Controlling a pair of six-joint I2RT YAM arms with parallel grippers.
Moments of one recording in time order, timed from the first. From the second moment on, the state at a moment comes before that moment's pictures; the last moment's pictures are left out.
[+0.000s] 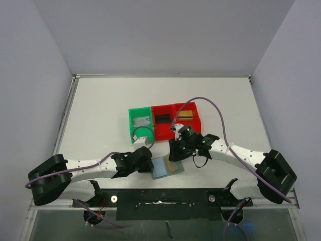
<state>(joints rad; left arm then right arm) -1.08 1.28 0.49 -0.13 -0.27 -1.02 0.79 1.33 0.73 -0.37 -0.23 0.43</state>
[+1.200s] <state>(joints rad) -1.08 1.29 0.51 -0.14 -0.27 -1.01 0.78 1.44 0.76 -0.41 -0.18 0.45</state>
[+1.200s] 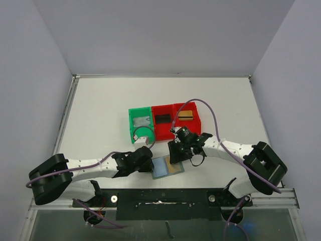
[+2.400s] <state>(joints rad) -1.08 1.29 0.51 -0.14 -0.26 -1.01 0.84 1.52 0.85 -0.54 -0.05 0.44</state>
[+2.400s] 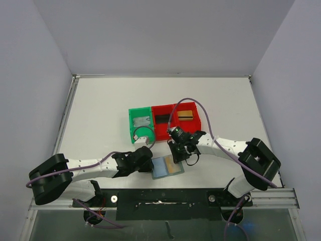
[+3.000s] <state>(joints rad) -1.08 1.31 0.52 -0.15 -0.26 -1.00 0.88 1.46 0.86 -0.55 -0.07 0.44</state>
